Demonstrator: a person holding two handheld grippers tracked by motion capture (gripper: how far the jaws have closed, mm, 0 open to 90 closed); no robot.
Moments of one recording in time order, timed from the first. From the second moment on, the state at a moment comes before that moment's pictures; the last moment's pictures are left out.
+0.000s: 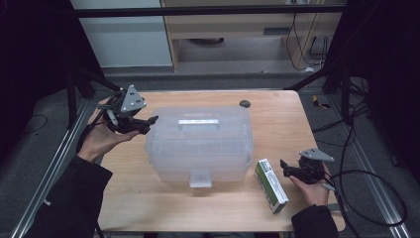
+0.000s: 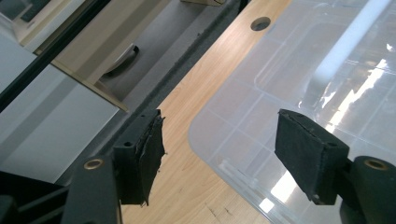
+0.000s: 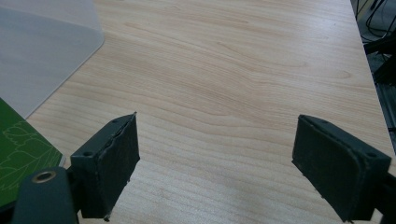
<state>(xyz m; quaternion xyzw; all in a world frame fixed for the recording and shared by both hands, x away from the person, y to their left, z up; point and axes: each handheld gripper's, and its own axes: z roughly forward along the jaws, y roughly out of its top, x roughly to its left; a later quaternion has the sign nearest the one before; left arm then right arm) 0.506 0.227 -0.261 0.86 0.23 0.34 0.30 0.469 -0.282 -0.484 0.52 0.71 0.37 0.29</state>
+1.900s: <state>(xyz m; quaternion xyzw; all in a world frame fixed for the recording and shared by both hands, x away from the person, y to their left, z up) 0.506 0.149 -0.263 0.93 0.06 0.31 0.17 0.470 -0.281 -0.485 0.52 0.72 0.37 0.28</state>
